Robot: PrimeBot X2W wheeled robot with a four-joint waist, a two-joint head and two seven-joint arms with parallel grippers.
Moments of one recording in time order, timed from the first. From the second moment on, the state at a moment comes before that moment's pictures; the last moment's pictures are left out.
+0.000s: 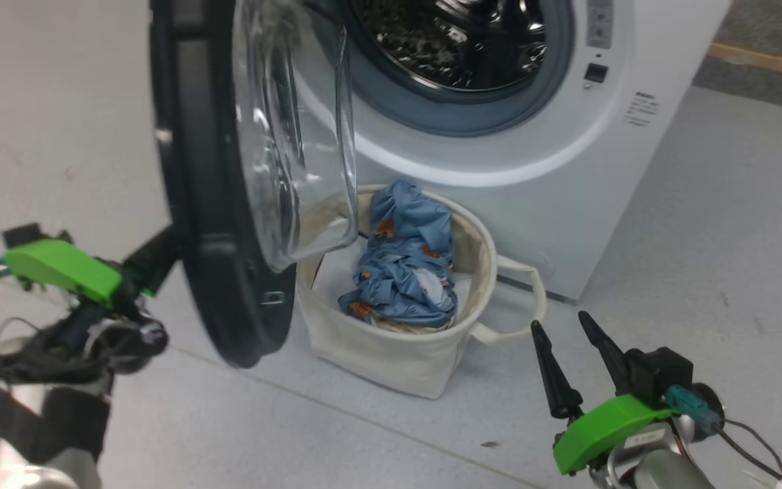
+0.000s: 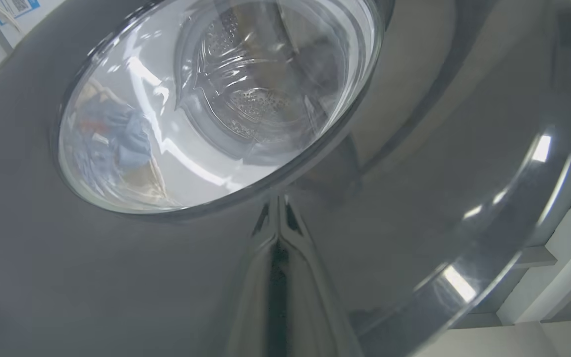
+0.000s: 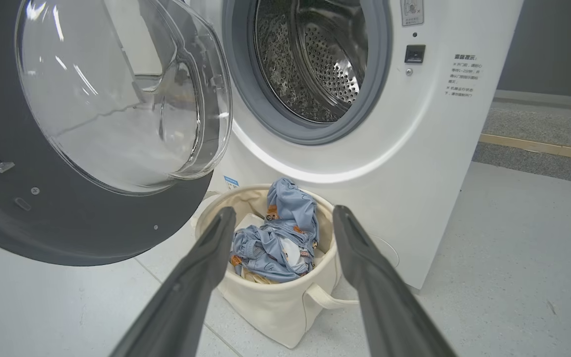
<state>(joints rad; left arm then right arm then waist) -0.64 0.22 0.00 0.61 -1.56 -0.12 0.62 -0.20 -0.17 0.36 0.33 0.34 0.13 -0.22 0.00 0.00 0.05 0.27</state>
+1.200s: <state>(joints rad) -0.63 0.12 0.00 0.64 -1.52 -0.12 0.47 -0.18 -0.13 0.30 0.33 0.35 0.13 -0.25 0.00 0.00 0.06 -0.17</state>
